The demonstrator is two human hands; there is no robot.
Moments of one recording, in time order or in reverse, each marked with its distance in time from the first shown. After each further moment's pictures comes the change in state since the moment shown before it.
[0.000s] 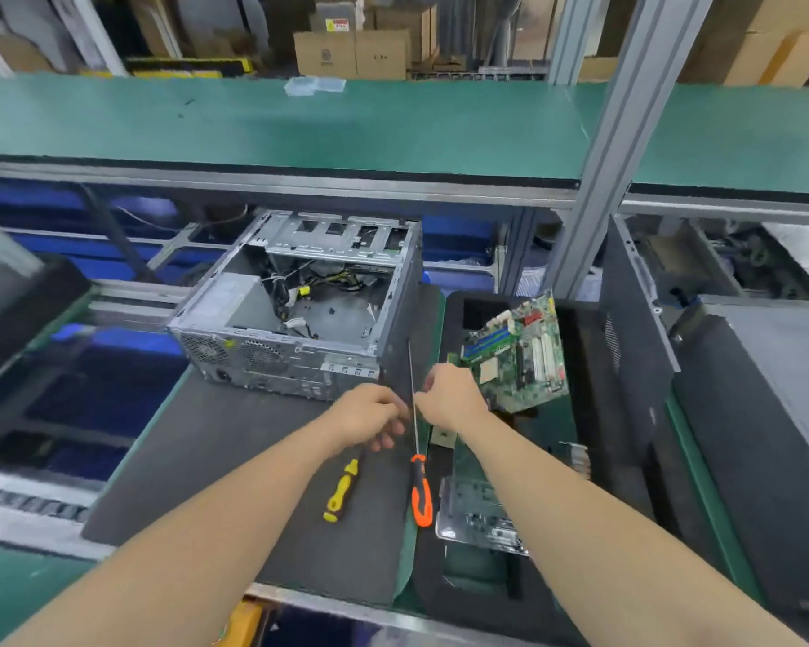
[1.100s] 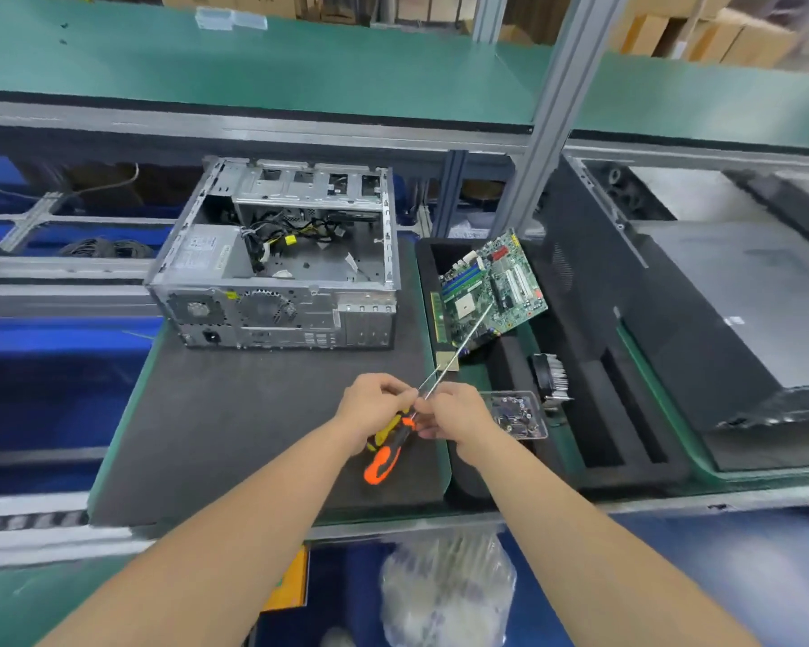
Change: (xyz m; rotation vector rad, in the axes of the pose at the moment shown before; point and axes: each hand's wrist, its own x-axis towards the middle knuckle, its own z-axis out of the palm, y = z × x) left_hand -0.041 -0.085 0.004 -0.143 0.012 0.106; right_hand -0.123 -0.020 0.089 0.853 0.059 0.428
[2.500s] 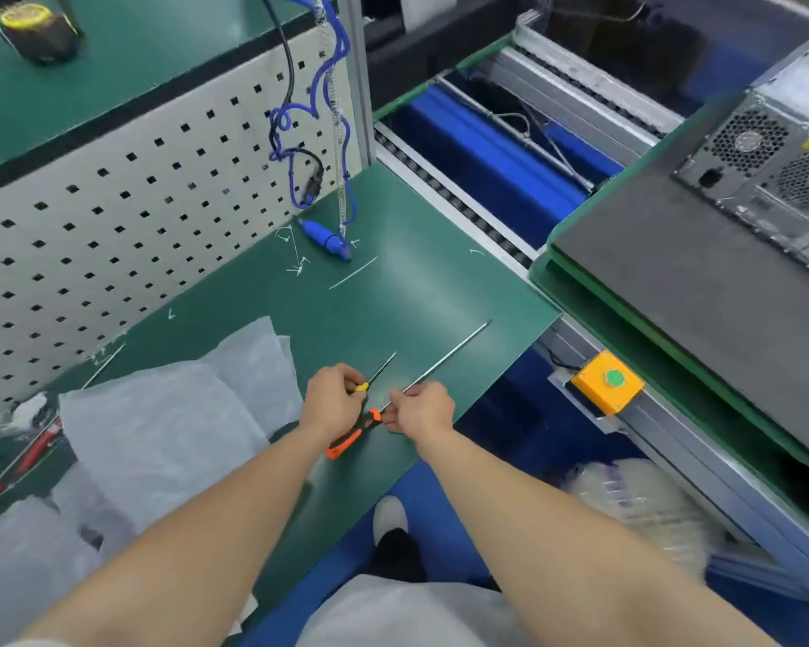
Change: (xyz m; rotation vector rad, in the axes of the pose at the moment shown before) left_hand -0.467 -0.390 -0.132 0.019 0.812 -0.636; right_hand -0.301 0.291 0.374 -0.592 -0.590 0.052
